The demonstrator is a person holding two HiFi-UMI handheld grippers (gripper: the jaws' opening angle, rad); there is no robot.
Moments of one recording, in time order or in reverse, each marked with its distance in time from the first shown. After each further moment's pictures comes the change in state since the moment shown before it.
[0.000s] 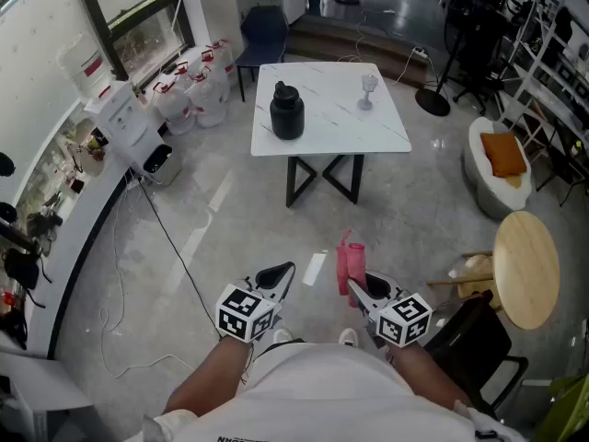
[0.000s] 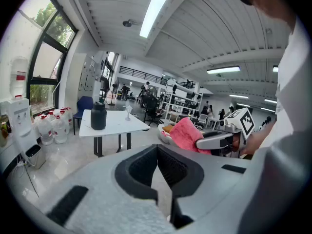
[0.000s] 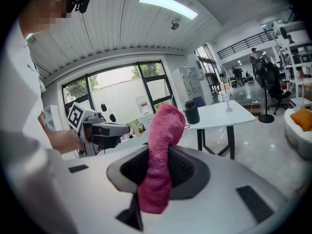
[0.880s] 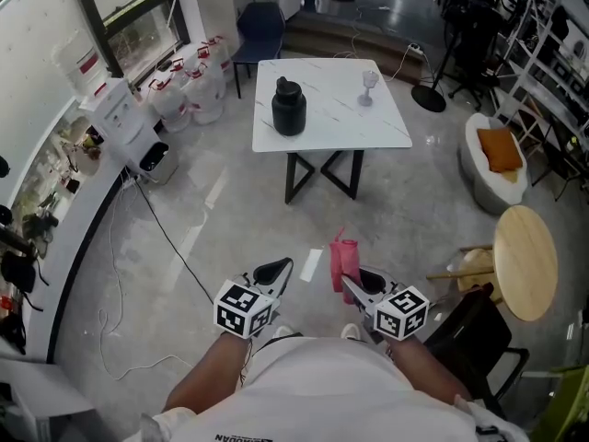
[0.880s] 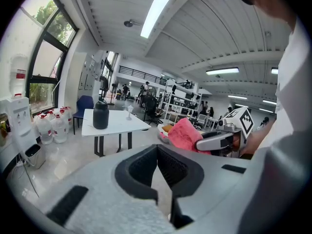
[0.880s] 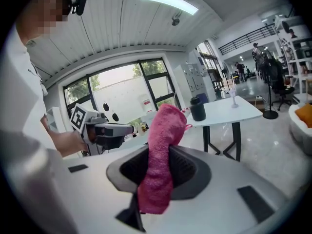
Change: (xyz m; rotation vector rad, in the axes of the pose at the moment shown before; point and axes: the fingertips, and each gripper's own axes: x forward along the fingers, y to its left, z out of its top) left arm -0.021 0.027 -0.002 0.000 -0.001 -0.015; right arm 0.030 0.032 0.000 0.020 0.025 0.033
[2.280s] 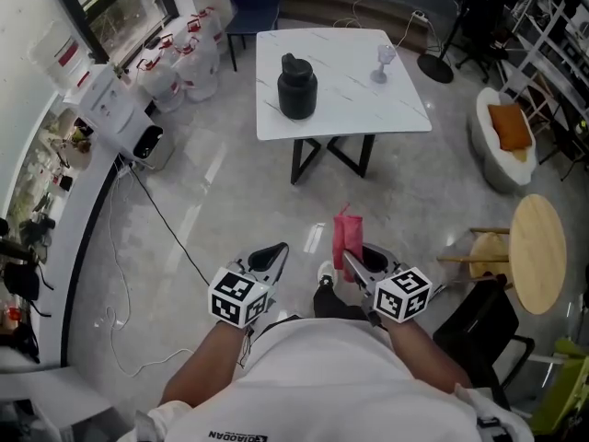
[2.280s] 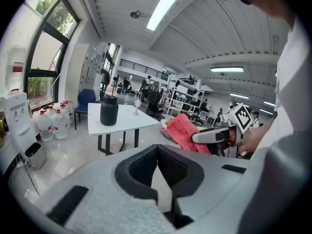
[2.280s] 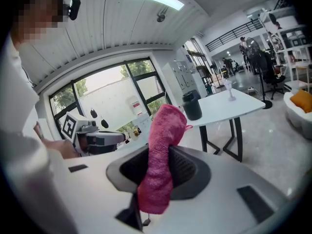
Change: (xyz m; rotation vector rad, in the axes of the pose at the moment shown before) left arm 0.025 0.112 -0.001 -0.028 0.072 -0.011; right arm 0.110 -0.039 0.028 0.122 -0.005 -0.070
